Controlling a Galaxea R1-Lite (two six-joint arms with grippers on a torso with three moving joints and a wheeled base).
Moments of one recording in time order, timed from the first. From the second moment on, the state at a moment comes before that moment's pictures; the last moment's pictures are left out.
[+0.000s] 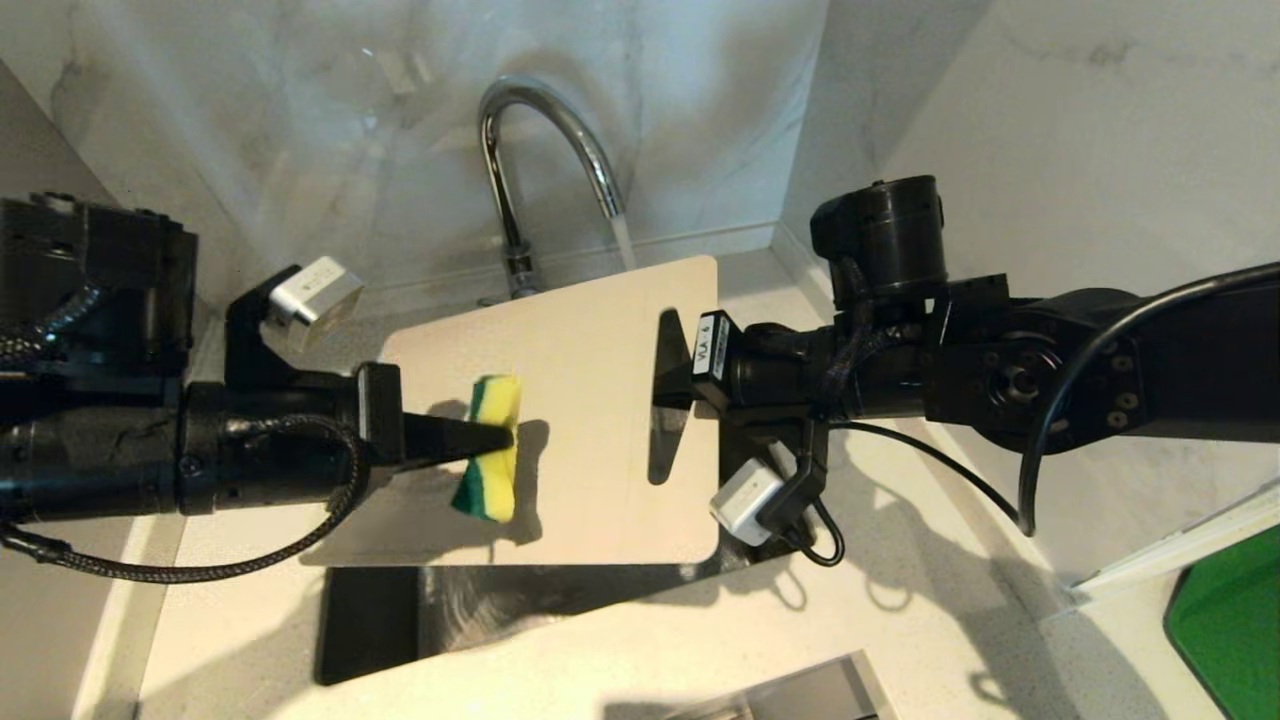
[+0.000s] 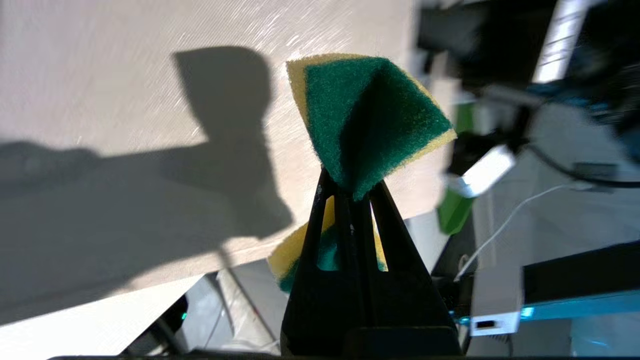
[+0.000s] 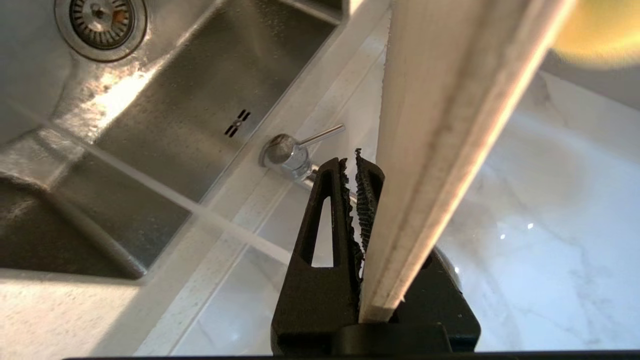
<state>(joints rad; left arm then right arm) -0.64 1.48 -1.03 -0.07 -0.28 -0.65 0.48 1.79 -1.36 -0.07 0.54 -2.42</state>
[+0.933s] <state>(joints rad) -0.43 1.62 -0.76 -0.36 -0.29 -0.53 0.48 1.78 -1.33 -0.11 0.54 -2.40</state>
